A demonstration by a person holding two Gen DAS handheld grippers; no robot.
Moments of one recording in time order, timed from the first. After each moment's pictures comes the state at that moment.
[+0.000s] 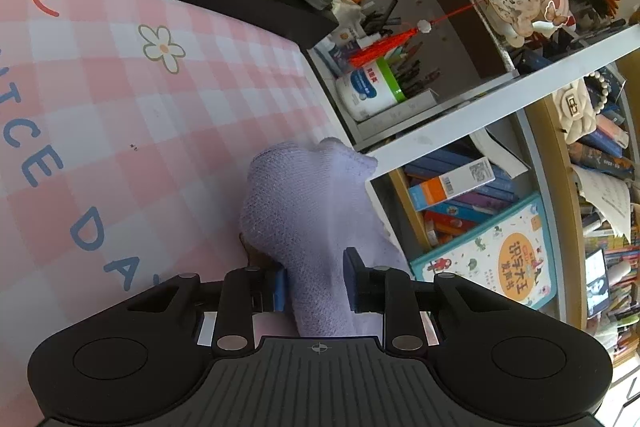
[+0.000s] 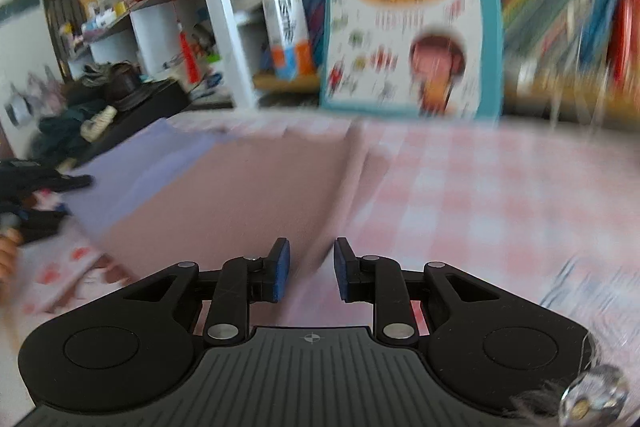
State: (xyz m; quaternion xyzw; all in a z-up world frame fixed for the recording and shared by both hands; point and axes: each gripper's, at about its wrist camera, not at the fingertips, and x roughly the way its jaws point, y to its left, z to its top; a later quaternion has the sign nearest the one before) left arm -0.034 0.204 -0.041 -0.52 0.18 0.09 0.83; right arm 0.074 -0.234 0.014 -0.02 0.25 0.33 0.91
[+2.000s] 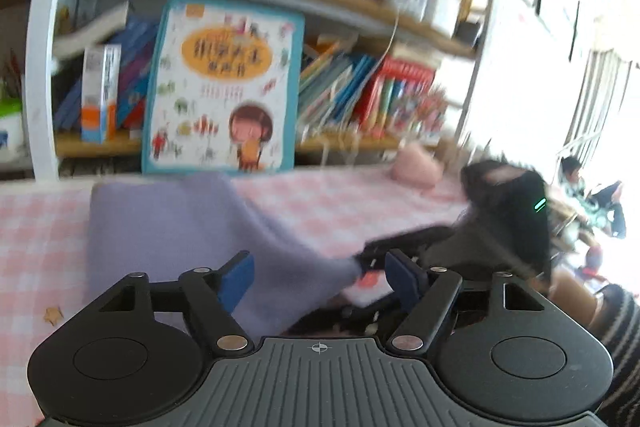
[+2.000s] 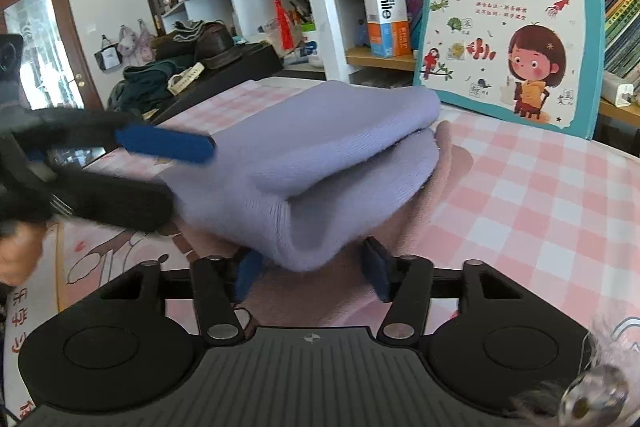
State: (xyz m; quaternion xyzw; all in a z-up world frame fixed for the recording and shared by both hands) left arm -0.002 -0.035 0.055 -0.04 0.22 -0.23 0.95; right arm 0.095 -0.231 -0.001 -0.04 0.30 0.48 0.82
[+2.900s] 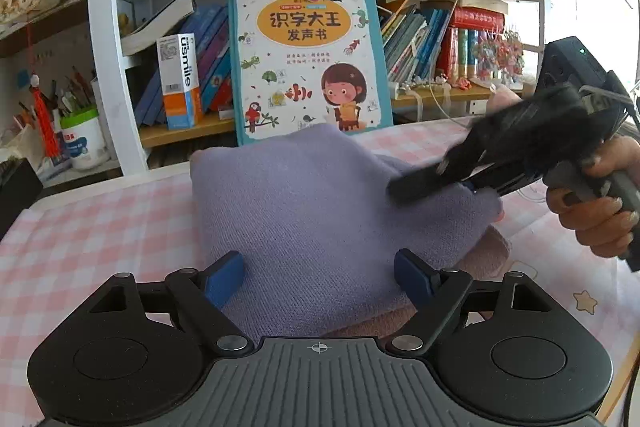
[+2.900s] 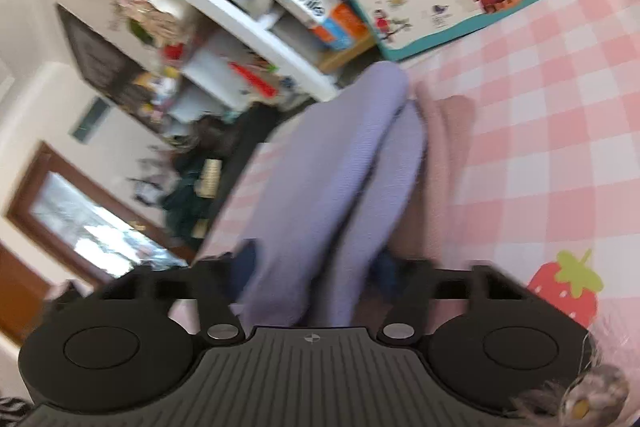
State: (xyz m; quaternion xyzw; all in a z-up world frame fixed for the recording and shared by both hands) left arm 0.005 -0.012 0.006 0.06 0.26 -0.11 0.96; right arm 0.147 -0.241 -0.009 0.23 0.41 0.45 0.76
